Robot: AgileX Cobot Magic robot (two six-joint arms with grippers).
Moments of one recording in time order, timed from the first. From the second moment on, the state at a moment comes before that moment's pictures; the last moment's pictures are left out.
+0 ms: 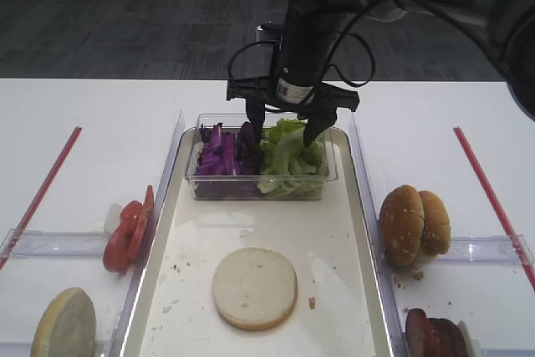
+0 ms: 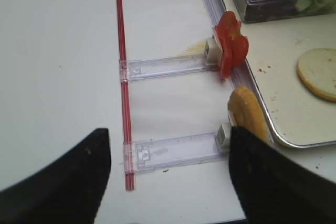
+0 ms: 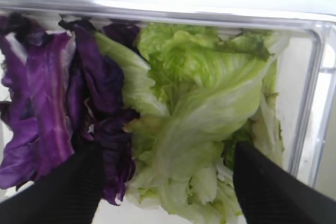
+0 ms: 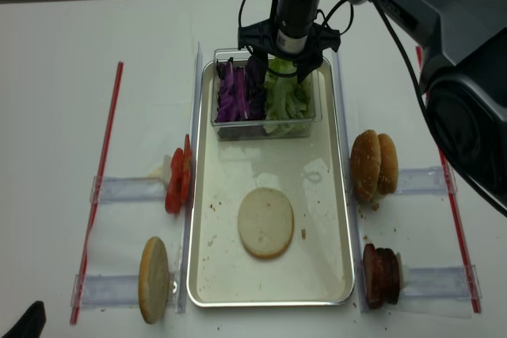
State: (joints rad) left arm -0.12 -0.02 -0.48 0.02 1.18 -0.05; right arm 0.50 2.28 -1.99 0.15 1.15 0.39
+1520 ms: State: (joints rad) left arm -0.12 -0.02 -0.48 0.02 1.18 -0.05; right arm 0.50 2.34 -2.00 0.13 1.22 0.39
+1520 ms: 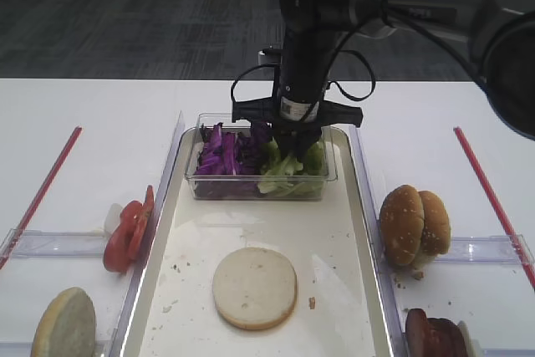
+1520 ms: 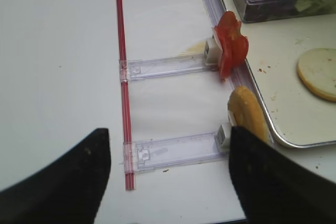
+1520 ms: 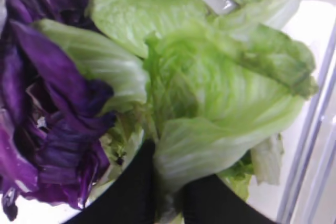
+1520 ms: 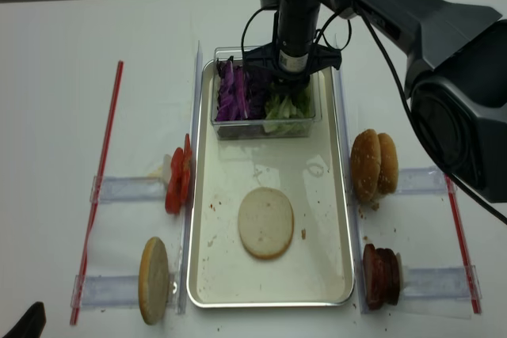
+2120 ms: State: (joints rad) left arm -0.12 -0.02 -0.48 0.02 1.18 -0.05; right arm 0.50 2.30 -2.00 0.12 1.22 0.38
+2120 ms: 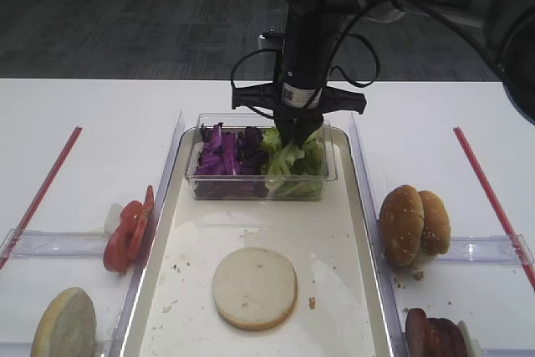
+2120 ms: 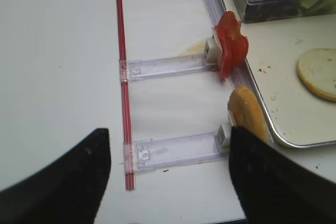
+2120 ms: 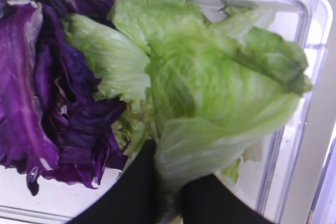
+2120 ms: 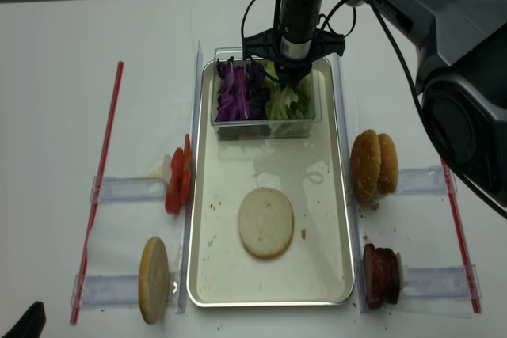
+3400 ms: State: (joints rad) left arm -0.12 -0.02 -0.48 0.02 1.18 -0.05; right arm 0.56 2.13 -2.02 0.17 1.24 0.33
